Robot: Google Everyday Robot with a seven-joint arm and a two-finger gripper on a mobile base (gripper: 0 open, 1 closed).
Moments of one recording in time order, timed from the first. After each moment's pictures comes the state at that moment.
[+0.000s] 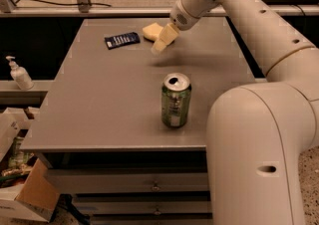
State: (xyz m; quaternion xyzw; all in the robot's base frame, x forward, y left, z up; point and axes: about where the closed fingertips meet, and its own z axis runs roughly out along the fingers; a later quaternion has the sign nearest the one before) arm 0.785 -0.032 0.847 -0.52 0.80 0.13 0.29
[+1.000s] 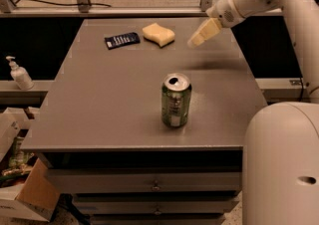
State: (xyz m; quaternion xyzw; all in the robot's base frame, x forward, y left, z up) arm 0.770 -0.138 0.880 -0.50 0.77 0.18 0.37
